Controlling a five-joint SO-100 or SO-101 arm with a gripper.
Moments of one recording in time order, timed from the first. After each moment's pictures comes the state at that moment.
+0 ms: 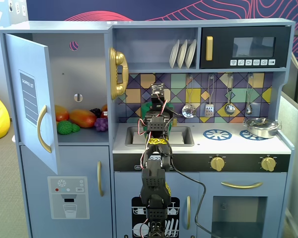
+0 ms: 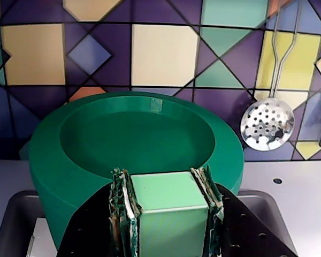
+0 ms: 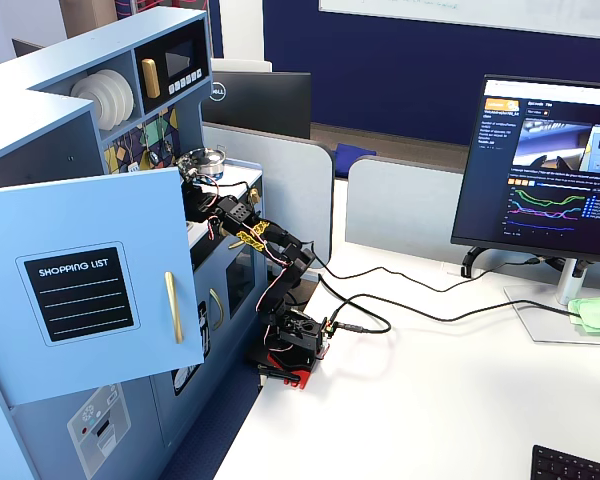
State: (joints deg) arm 3.2 120.9 94.8 23.6 -97.4
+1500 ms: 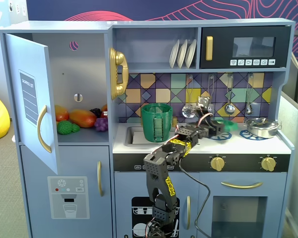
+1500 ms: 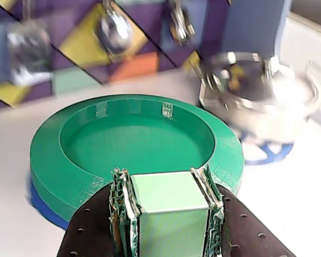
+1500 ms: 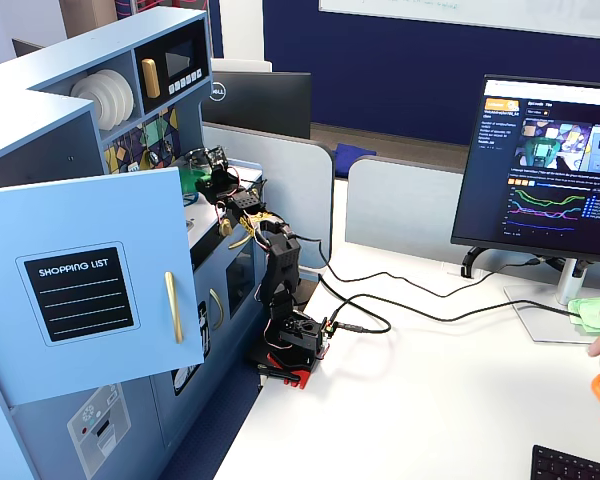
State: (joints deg) arm 35.2 103.7 97.1 7.9 -99.9
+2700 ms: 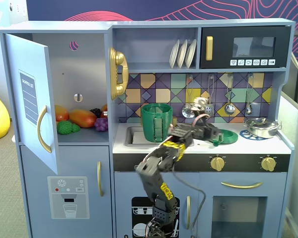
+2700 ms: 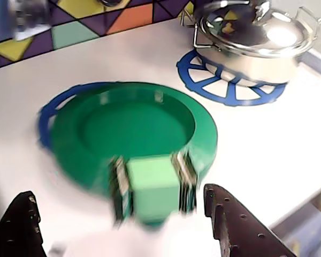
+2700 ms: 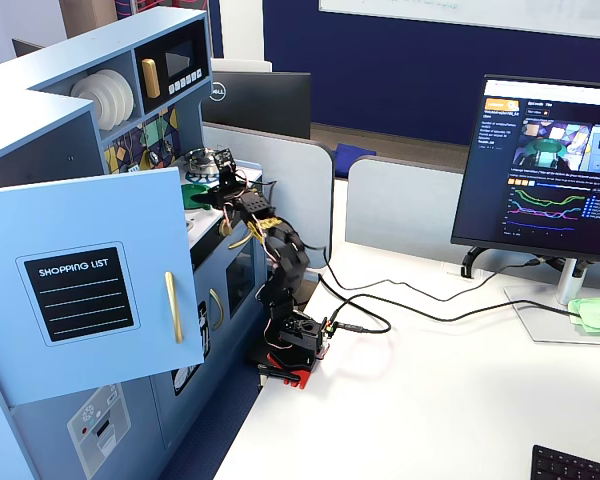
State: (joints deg) arm 34.4 122.8 103.7 28.7 -99.2
